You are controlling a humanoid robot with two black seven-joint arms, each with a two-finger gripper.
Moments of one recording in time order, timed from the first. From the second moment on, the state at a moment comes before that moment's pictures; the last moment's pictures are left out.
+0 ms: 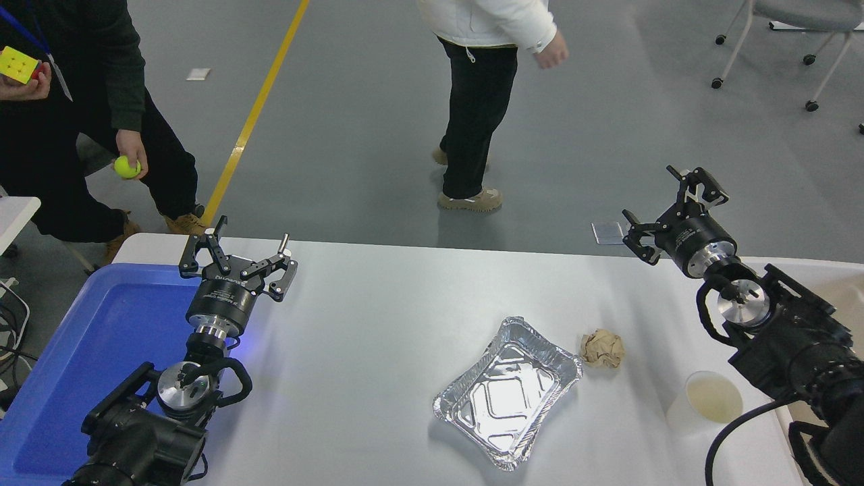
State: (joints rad) left arm -0.46 0.09 -1.19 -0.58 -0.22 -0.66 -0.10; right arm 0.83 -0.20 0.54 0.16 0.21 0.50 0.14
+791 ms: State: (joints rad) left arm -0.46 0.09 -1.19 -0.58 -0.22 -0.66 -0.10; right arm 0.83 -0.25 0.53 0.17 0.19 0.50 0.13
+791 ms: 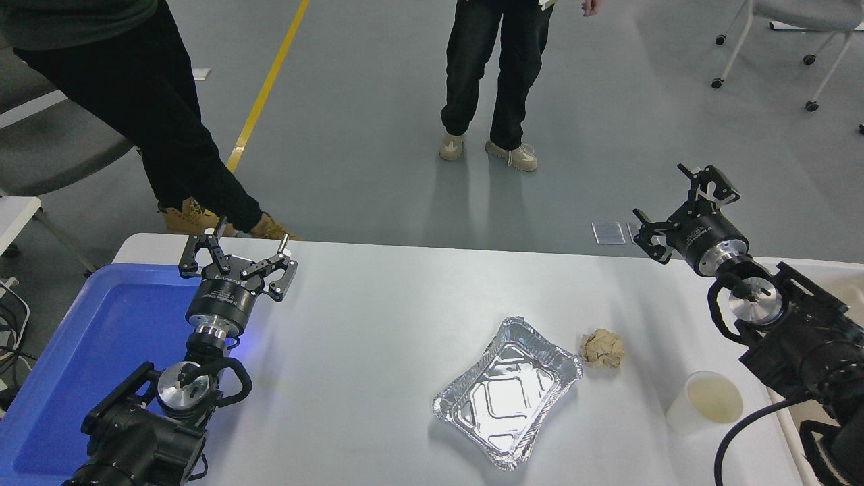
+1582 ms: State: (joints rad) left arm -0.46 0.09 -1.19 -0.58 -0.22 -0.66 -0.10; right arm 1.13 -0.79 -0.04 0.83 0.03 0.40 0.13
